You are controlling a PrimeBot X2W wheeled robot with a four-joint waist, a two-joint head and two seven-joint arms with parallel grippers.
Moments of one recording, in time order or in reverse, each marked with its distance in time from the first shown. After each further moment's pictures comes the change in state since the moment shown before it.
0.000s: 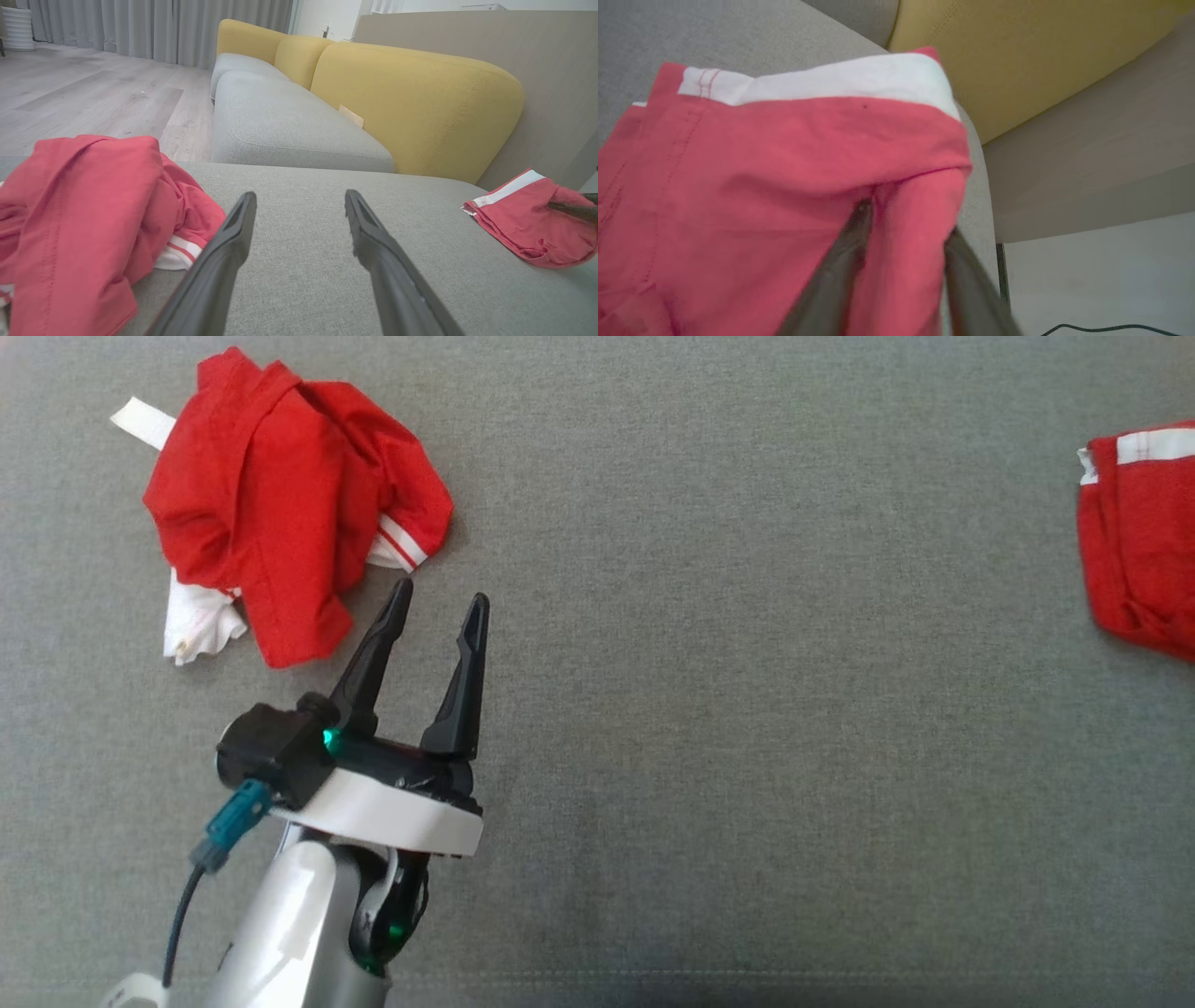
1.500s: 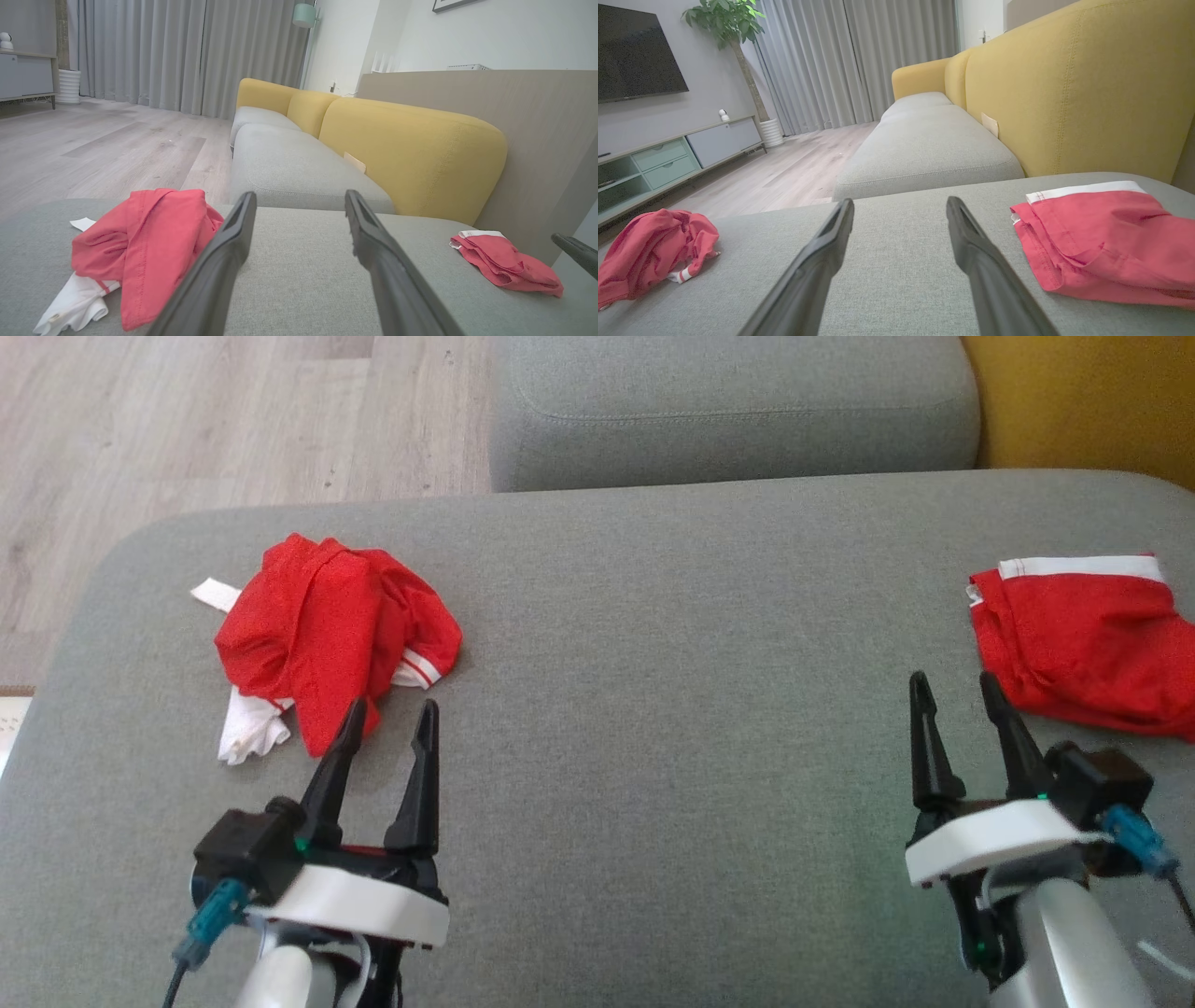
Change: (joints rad) left arm 0.188 0.001 0.067 -0.011 -0.010 0.046 0.000; right arm 0.658 0.637 -0.264 -0.676 0.153 0.000 -0.249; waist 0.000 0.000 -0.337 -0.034
